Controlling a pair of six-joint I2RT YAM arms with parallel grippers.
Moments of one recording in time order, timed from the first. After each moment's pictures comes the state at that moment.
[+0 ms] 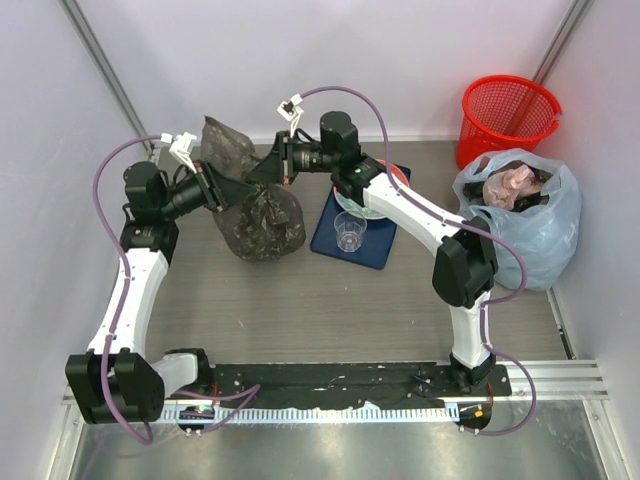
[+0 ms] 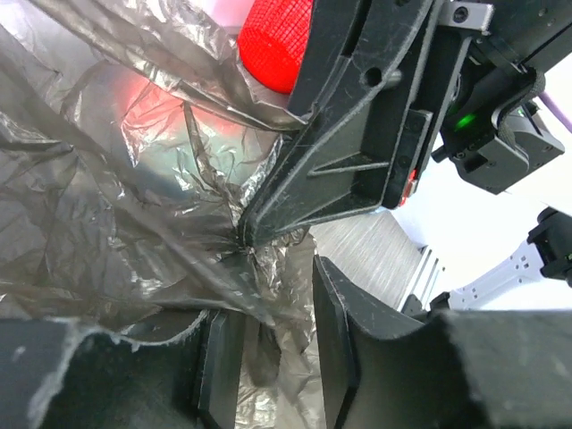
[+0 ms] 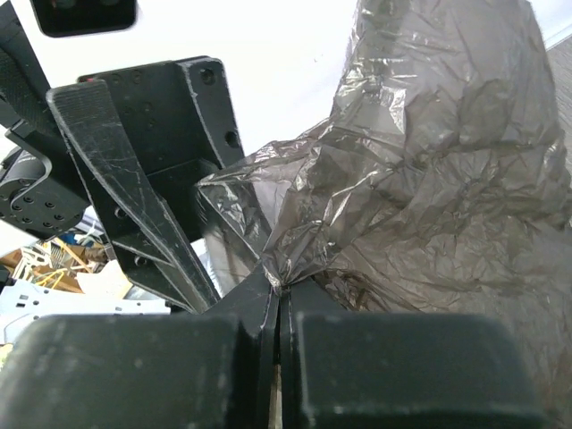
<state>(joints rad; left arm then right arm) 0.04 1.15 1.02 0.02 0.94 -0.54 0.69 2.00 1.85 0.14 -0.79 0.61</state>
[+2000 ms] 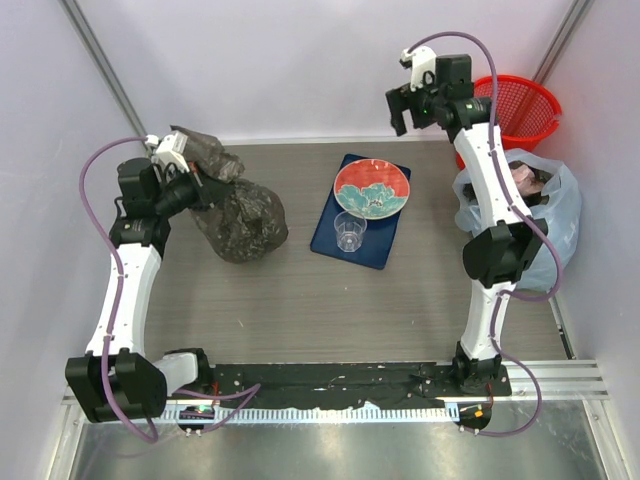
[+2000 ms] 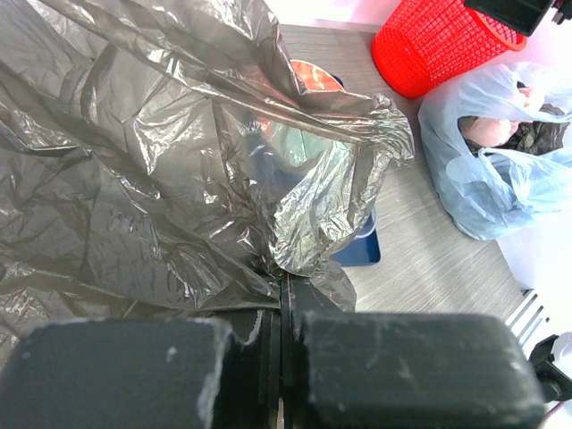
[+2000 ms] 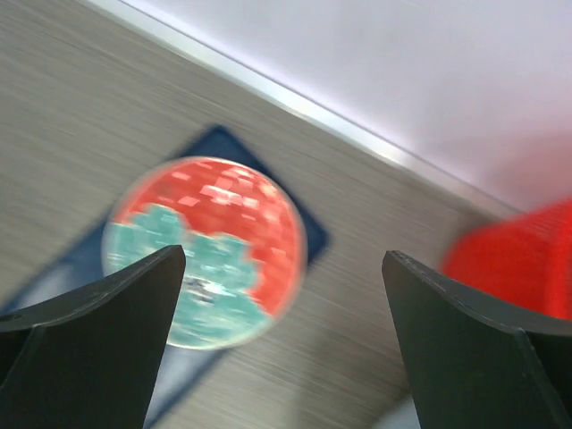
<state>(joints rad) 0.09 1.16 1.10 -0.27 0.70 -0.34 0.20 2.03 2.27 -0.73 -0.24 -0.20</state>
